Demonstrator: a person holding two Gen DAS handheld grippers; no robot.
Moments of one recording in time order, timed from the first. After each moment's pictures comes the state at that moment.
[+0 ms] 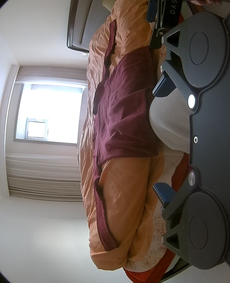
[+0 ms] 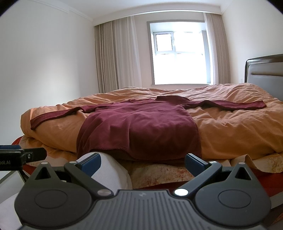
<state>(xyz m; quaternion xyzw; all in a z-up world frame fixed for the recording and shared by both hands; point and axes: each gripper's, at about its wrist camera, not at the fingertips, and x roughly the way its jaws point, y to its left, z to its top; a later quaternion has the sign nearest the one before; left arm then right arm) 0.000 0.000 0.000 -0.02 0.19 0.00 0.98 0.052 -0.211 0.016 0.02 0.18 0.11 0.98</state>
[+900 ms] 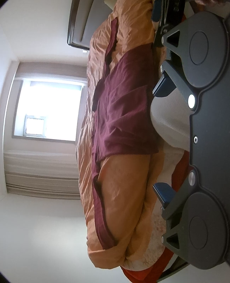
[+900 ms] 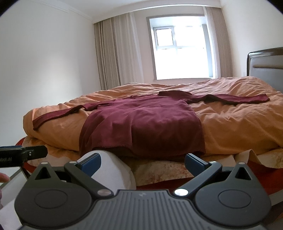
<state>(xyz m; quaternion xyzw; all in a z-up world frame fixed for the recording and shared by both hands) 0.011 0.008 0.005 -0.03 0.20 0.02 0.98 0.061 -0.215 0.018 0.04 0.20 0.12 0.97</state>
